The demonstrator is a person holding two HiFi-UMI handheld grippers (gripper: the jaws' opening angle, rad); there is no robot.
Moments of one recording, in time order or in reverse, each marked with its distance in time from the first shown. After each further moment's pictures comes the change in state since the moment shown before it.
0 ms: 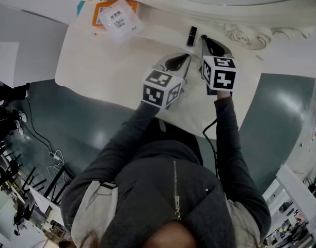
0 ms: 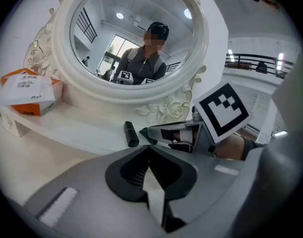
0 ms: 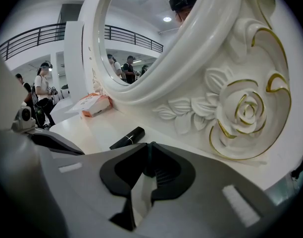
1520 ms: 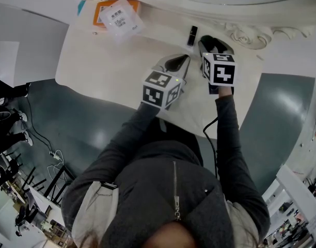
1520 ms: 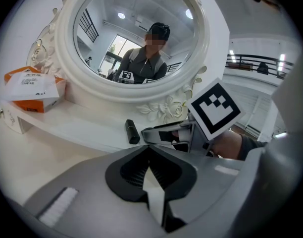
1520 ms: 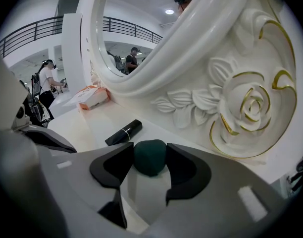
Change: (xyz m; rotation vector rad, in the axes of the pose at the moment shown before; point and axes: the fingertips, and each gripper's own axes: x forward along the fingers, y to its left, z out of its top) left arm -0.005 0.000 -0.004 -0.015 -0.001 0.007; right arm 0.006 -0.005 -0.010 -0.019 0.084 -0.014
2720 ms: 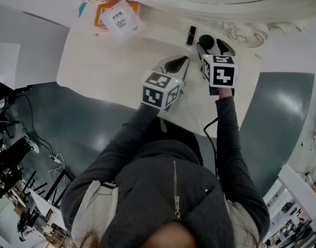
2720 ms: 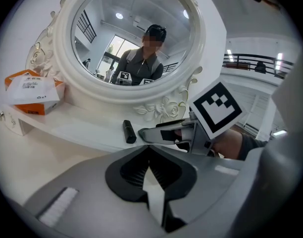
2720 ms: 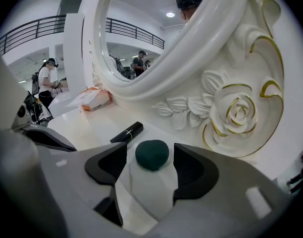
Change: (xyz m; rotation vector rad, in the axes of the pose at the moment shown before) left arm -0.008 -0.007 -0.001 0.018 -0.001 -0.015; right arm -0.015 0.001 0.002 -0.014 -0.025 -0.025
